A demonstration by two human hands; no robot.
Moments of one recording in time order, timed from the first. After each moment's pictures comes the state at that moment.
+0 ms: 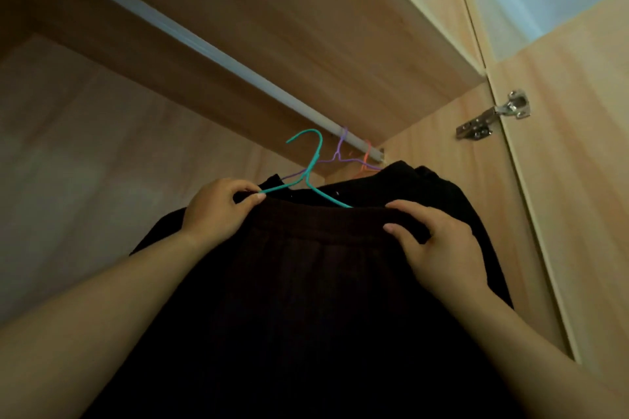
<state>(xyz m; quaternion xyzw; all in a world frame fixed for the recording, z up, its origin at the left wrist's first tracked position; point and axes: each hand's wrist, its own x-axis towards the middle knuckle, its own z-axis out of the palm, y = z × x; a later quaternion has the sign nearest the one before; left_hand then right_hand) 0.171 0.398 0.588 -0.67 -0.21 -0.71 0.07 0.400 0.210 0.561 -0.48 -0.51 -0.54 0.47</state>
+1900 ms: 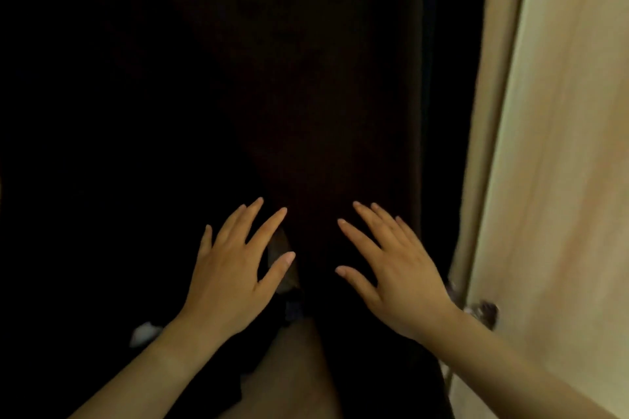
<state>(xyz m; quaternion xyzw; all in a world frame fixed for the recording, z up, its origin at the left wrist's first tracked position) 0.195 0.322 0.125 -0.93 -0.24 -0.29 0.04 0.356 0.159 0.108 -0.77 -0.54 -0.25 0.20</state>
